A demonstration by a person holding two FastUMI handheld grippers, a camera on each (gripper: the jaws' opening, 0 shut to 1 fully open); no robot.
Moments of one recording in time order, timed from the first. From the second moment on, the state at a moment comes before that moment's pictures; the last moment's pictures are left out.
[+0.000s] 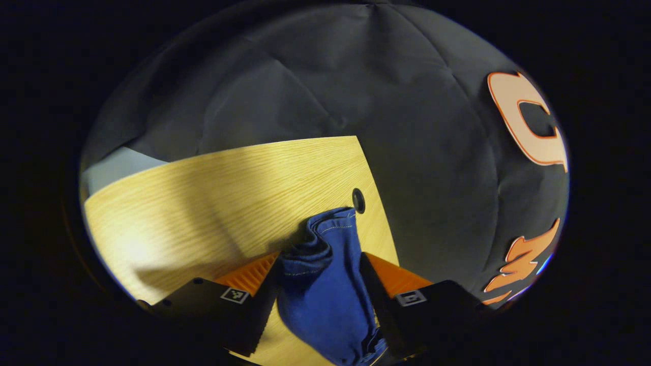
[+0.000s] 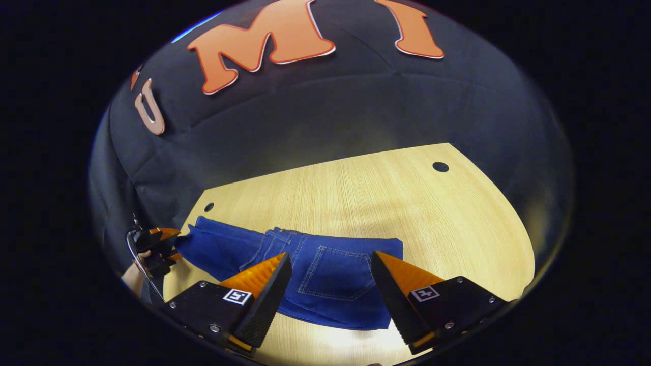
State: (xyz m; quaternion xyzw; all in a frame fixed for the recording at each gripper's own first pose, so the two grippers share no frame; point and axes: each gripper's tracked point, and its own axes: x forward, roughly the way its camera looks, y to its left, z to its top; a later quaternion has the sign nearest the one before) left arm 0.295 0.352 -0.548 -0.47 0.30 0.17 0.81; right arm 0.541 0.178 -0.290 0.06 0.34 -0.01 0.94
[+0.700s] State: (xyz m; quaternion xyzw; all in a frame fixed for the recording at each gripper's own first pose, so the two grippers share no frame) left arm 0.288 0.290 -0.452 -0.29 0.27 0.13 0.91; right arm 0.547 0.152 -0.277 0.07 0.32 -0.01 0.95
